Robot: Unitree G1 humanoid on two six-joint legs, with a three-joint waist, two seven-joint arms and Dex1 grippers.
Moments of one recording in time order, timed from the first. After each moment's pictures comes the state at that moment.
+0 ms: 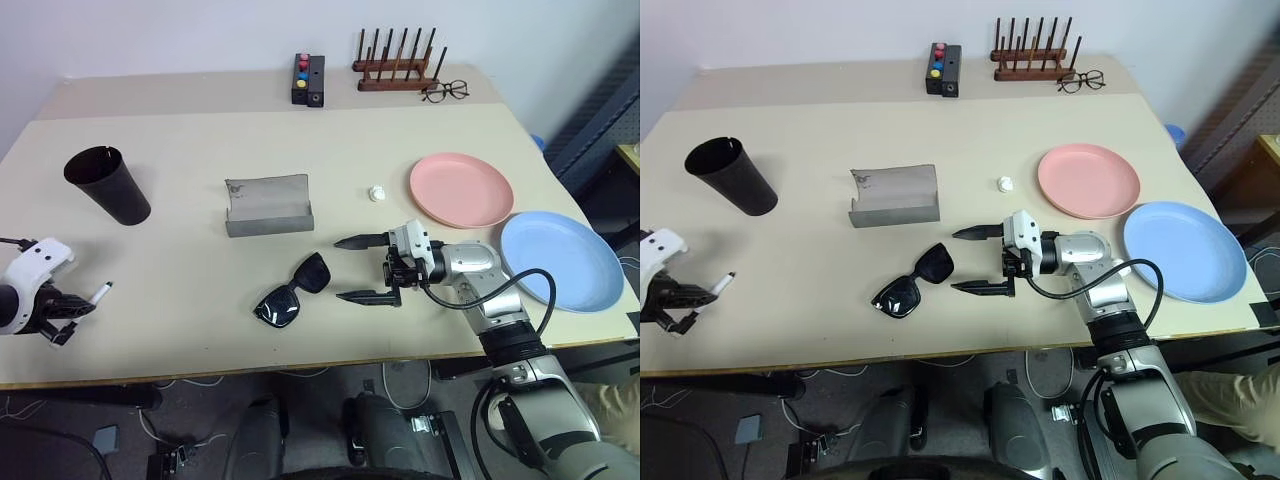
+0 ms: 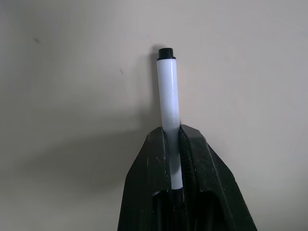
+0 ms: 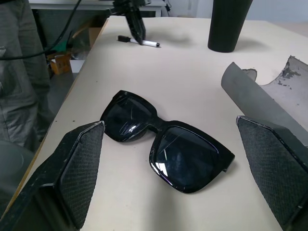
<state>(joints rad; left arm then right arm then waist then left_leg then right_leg) -0.09 1.22 0.19 0.21 -0.21 0.73 -1.13 -0.53 -0.41 0.14 0.31 0.34 -0.07 1.39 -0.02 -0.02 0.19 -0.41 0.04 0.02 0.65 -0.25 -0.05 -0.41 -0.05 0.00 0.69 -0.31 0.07</state>
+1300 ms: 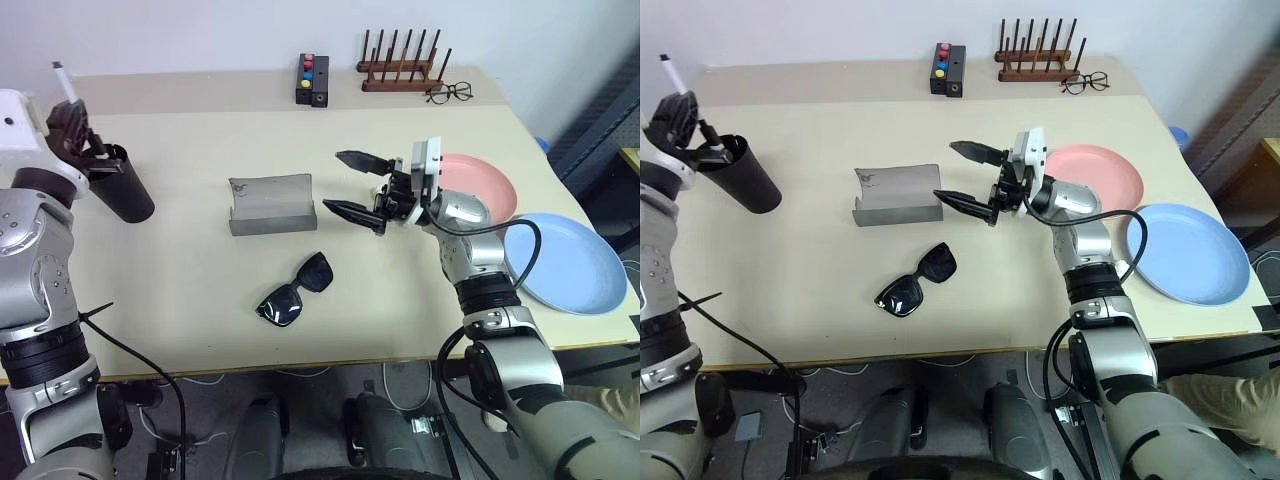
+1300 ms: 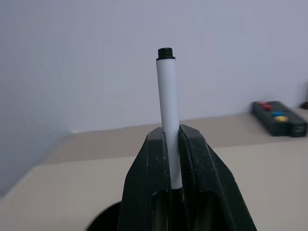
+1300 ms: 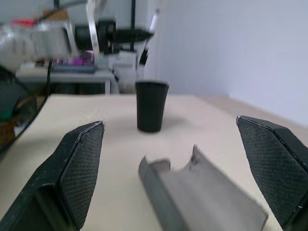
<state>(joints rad) -0.50 0.61 0.49 -0.15 -0.29 0.46 -0.19 -0.83 -0.27 -0.03 0.54 0.45 -0.08 1.27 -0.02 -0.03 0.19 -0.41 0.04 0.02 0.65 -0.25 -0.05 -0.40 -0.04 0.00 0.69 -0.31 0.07</state>
